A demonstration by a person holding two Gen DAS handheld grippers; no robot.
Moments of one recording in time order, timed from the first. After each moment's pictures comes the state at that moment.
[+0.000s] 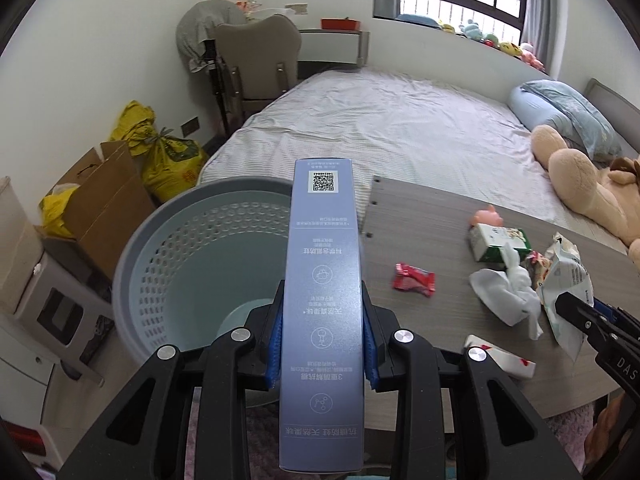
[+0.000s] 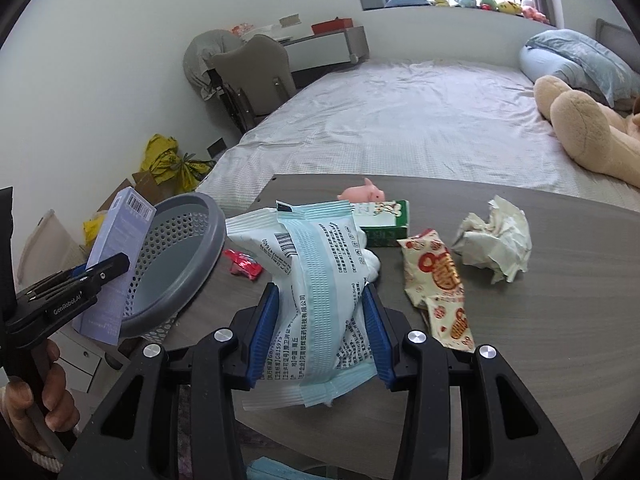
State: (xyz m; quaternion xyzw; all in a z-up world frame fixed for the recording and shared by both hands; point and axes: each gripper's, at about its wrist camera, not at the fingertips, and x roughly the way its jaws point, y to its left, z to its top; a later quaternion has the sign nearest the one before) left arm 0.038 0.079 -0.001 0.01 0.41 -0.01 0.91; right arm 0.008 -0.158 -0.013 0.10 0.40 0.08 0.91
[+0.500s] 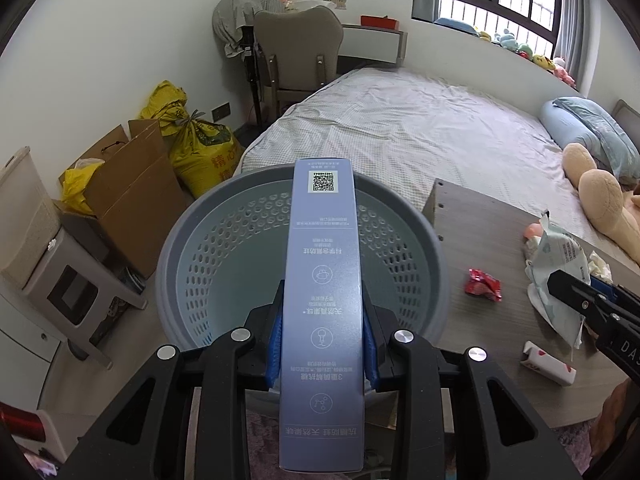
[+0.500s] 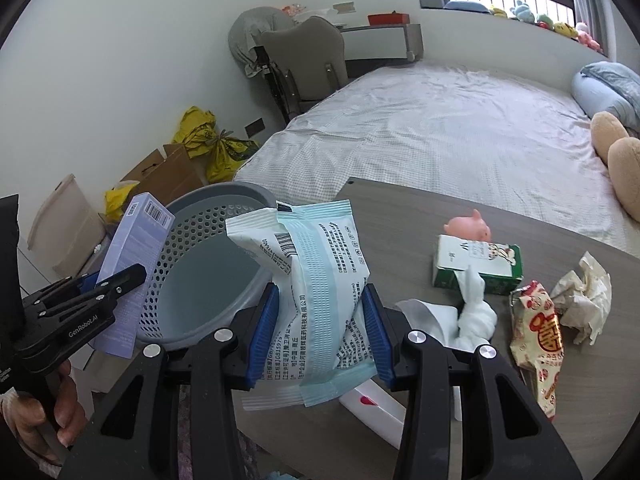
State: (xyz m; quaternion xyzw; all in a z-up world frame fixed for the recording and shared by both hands) left arm 0.051 0.136 -0.013 -0.01 0.42 0.03 0.91; right arm 0.055 -0.073 -0.008 0.06 0.40 0.15 0.90
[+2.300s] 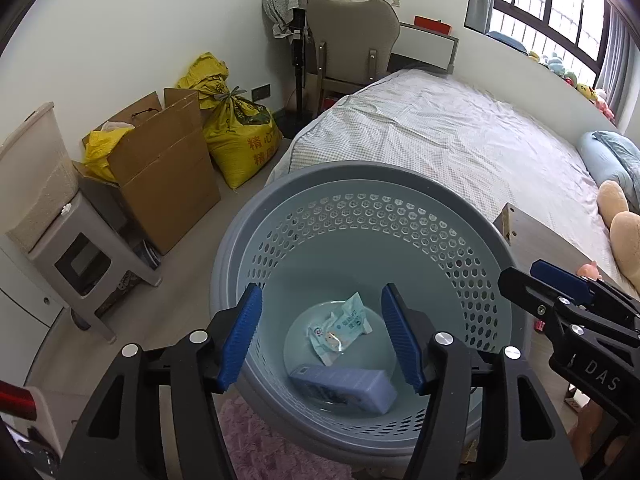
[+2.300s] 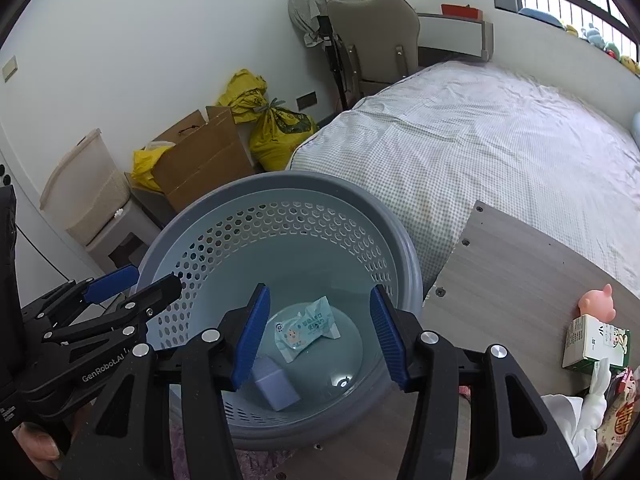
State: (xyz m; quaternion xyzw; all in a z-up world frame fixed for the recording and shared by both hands) left arm 0.081 0.207 -0.035 -0.06 0.43 0.09 0.90; right arm 0.113 0.040 -0.026 0.00 0.43 0.22 0.88
